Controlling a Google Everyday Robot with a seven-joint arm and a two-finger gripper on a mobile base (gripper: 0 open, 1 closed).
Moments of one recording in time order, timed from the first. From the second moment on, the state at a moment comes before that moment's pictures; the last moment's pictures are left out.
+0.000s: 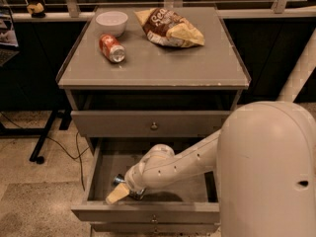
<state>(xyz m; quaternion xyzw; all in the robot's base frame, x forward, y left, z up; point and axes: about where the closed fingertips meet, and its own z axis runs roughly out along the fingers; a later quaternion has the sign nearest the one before) 0.520 0.106 0.436 -0.38 0.88 0.20 0.20</state>
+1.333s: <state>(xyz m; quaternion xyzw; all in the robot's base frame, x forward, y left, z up) 0.522 0.130 0.408 -0.40 0.86 0.23 0.20</state>
